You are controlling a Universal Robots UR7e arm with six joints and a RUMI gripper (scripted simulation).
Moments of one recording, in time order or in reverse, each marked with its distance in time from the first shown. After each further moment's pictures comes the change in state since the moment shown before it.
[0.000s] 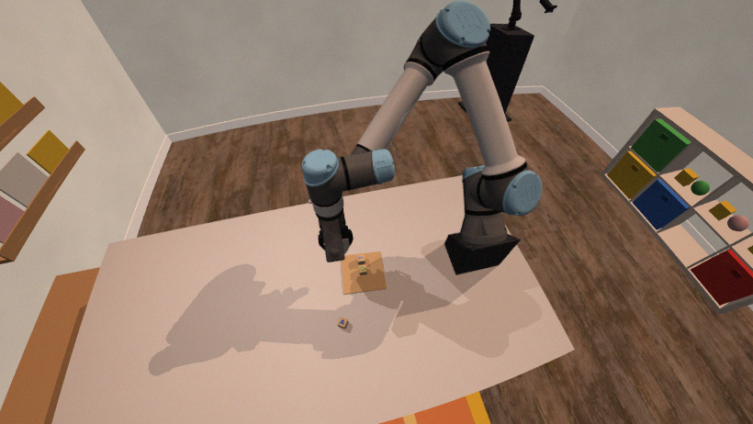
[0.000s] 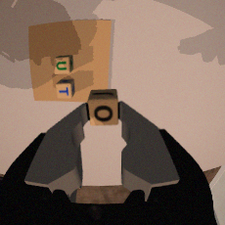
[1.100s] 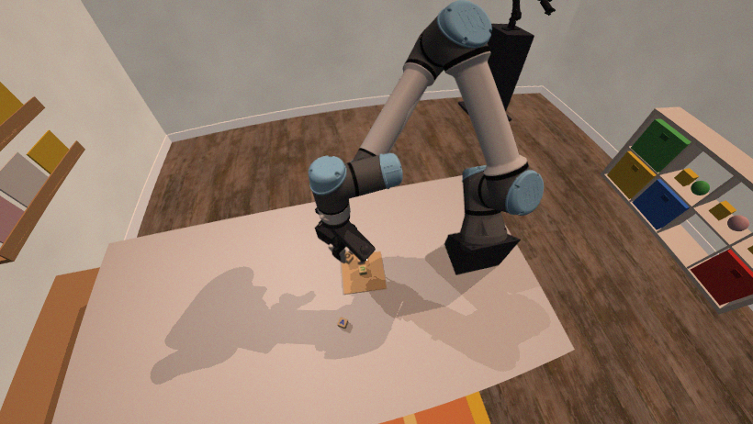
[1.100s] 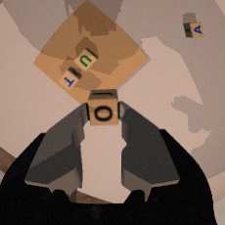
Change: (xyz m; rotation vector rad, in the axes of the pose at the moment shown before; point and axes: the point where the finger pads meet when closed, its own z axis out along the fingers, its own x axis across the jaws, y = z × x) arm -0.023 -0.022 -0.001 0.000 0.000 -0.727
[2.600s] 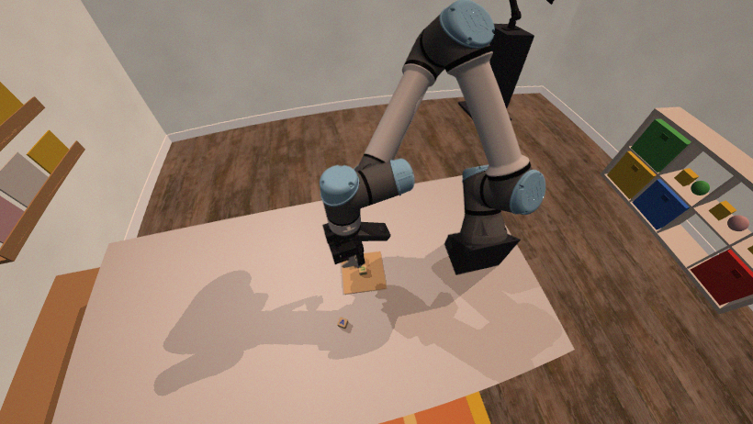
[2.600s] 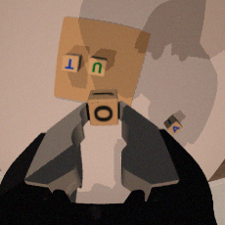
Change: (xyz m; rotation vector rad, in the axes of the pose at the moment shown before) arm -0.006 -0.030 -0.001 -0.001 -0.002 -1.002
